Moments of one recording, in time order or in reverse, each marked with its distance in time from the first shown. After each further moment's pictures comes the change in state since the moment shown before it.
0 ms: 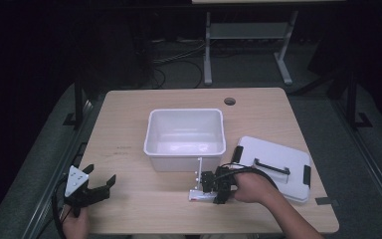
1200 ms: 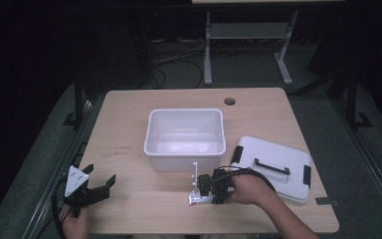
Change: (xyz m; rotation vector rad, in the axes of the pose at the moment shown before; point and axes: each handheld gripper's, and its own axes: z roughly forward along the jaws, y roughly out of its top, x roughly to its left) left arm 0.000 0.000 0.000 -0.002 0.001 -0.003; right arm 0.006 0.008 0.005 0.038 -0.017 -0.029
